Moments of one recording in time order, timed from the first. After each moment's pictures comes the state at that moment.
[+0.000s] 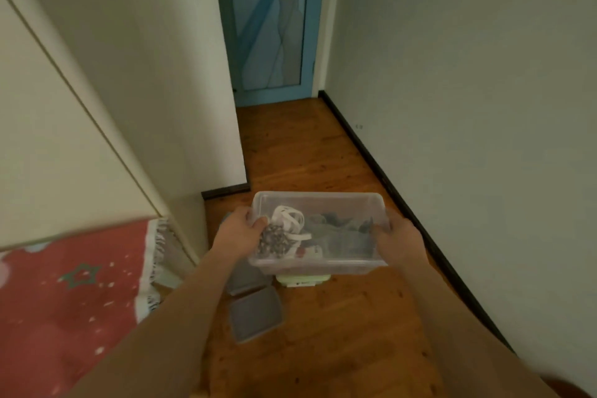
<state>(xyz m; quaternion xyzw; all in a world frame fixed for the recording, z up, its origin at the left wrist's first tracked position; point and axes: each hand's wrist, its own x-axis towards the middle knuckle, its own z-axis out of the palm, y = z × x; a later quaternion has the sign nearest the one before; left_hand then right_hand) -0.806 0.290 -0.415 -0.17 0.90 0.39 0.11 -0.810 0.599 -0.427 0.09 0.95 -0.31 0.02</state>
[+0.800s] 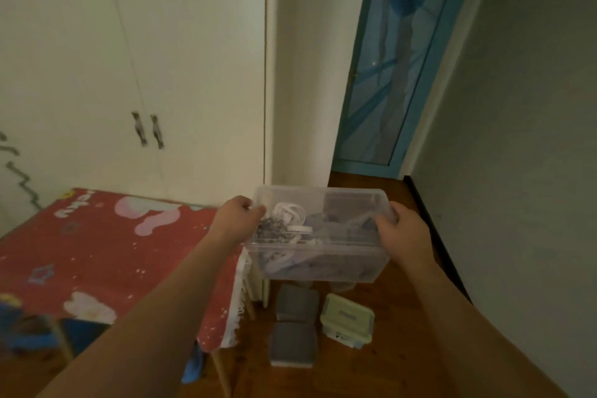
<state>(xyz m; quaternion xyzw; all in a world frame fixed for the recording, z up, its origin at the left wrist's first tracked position) -0.574 0.219 -0.248 -0.31 0.84 0.42 -0.14 -0.694 0.504 -0.249 -0.13 0.92 -0.36 -0.07</state>
